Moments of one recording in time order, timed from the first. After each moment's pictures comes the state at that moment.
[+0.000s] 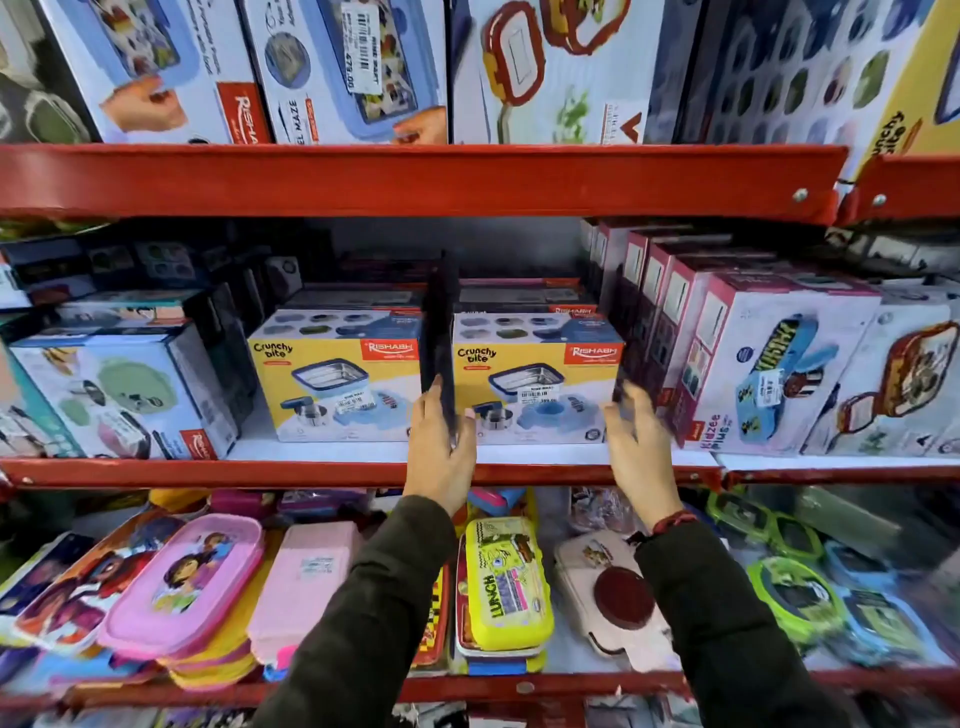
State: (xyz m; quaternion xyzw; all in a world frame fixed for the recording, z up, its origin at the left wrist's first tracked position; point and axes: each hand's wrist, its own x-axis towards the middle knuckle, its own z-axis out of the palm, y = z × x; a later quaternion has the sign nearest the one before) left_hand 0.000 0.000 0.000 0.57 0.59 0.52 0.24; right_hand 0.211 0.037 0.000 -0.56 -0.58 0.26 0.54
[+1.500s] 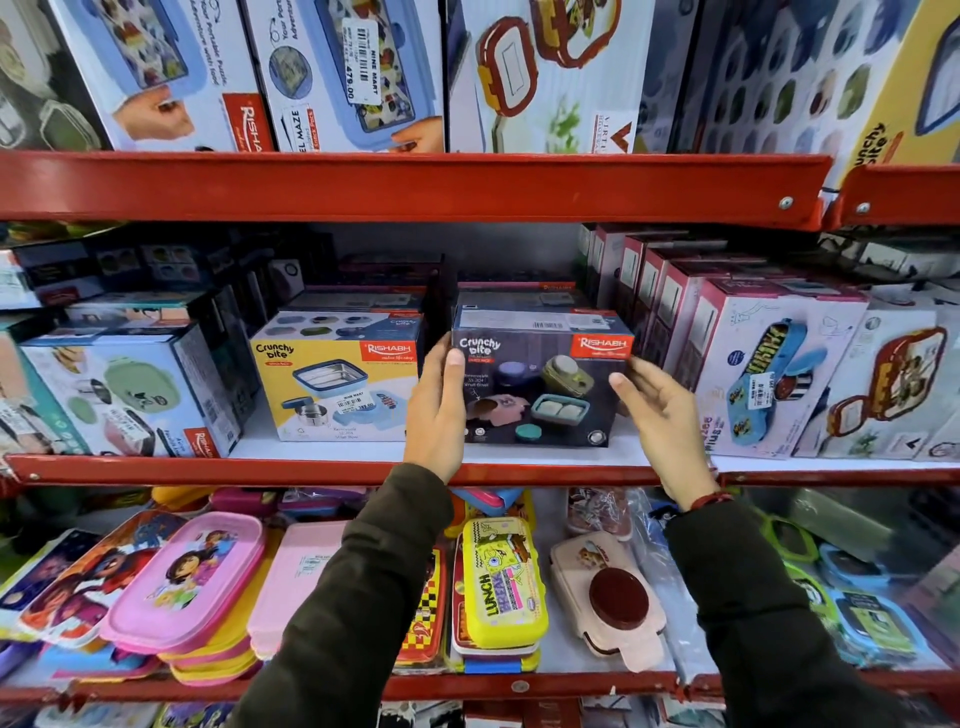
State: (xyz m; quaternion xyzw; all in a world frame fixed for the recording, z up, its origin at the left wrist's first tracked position) left_hand 0.005 0.009 0.036 0.52 0.50 0.62 0.31; right_hand 0.244 0.045 0.024 -0.47 -0.57 0.34 0.58
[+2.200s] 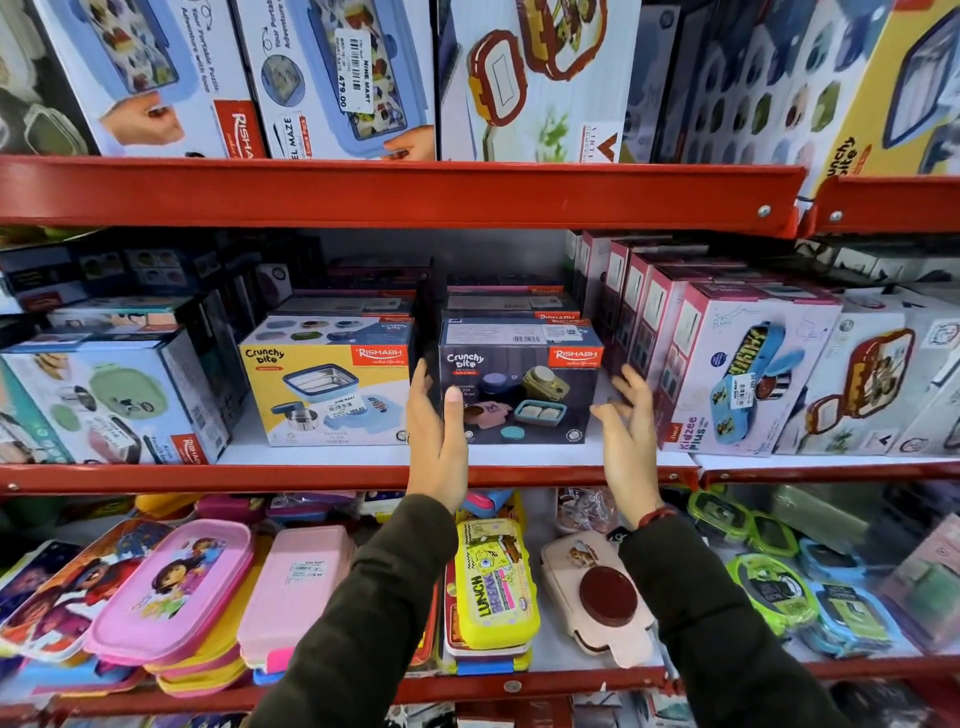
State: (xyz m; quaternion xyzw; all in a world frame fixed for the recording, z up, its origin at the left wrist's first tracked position) left_hand 0.017 -0.001 0.007 0.50 0.50 0.63 0.30; right_hand 0.212 0.030 0.005 -0.50 -0.51 0.33 0.62
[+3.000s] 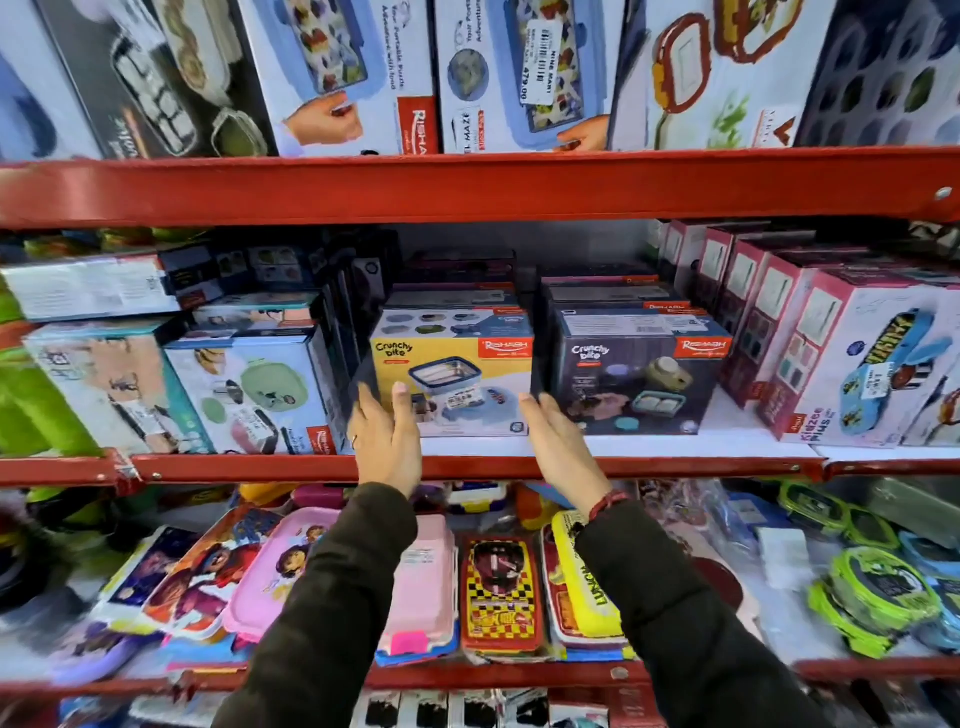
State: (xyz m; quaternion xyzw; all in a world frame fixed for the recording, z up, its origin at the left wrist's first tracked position) left_hand -0.172 -0.021 0.013 0.44 0.67 0.55 0.24; right_hand 0.013 0.002 0.018 -0.54 -0.60 0.44 0.39
